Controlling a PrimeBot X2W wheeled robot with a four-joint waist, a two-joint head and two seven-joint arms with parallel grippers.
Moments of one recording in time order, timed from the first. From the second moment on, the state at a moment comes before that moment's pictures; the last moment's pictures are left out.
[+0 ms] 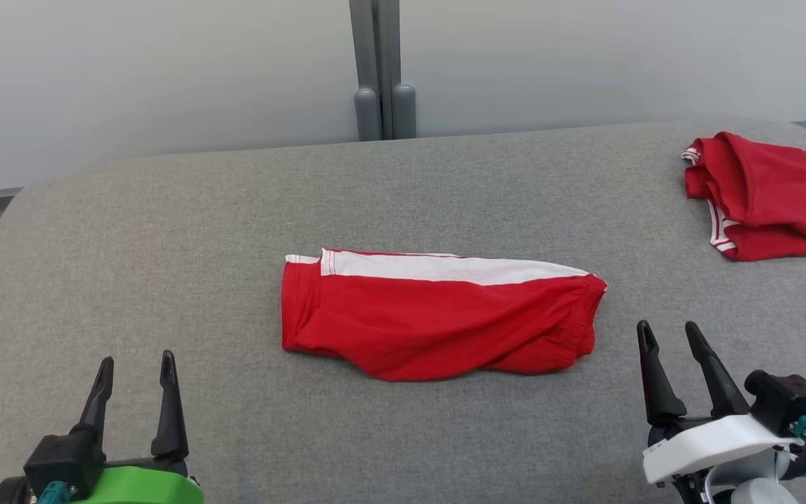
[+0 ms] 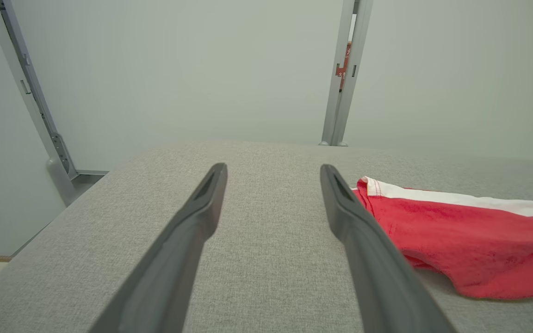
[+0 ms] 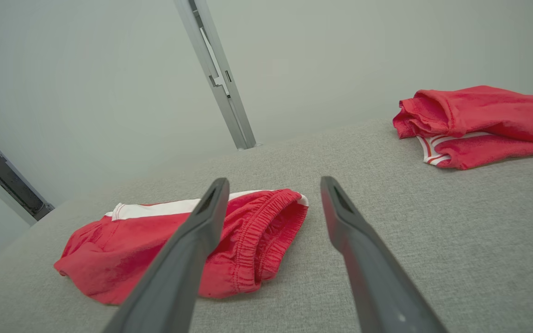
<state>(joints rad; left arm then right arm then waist) 0.04 0.11 0.04 0.17 -0.23 -0.08 -0.26 0.00 -0.14 0.08 0.18 0.43 0.13 -0.26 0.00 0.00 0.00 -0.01</state>
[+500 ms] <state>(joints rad) 0.04 0.10 0.08 0.13 -0.20 -0.12 -0.26 0.00 -0.14 0.07 0.23 0.38 0.13 -0.26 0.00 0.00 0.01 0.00</state>
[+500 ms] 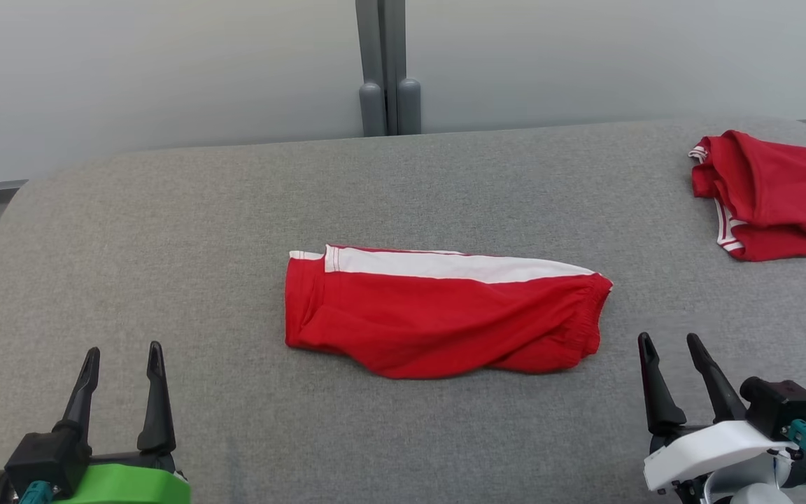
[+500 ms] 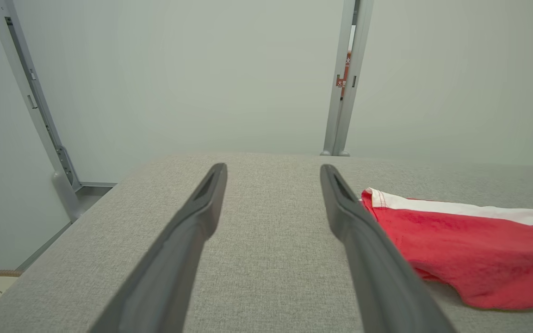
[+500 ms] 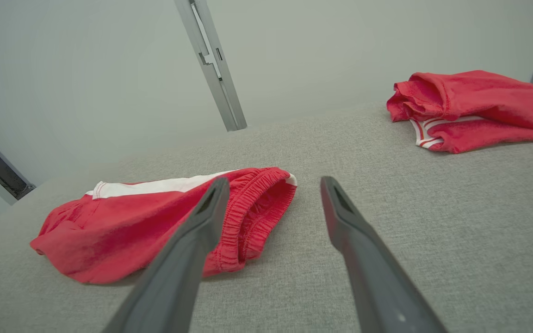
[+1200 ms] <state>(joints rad) -0.04 0.06 0.03 0.18 -0.18 -0.13 -0.26 -0.37 -0.15 0.14 0.72 0.31 0.13 -0.24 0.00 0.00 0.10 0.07</state>
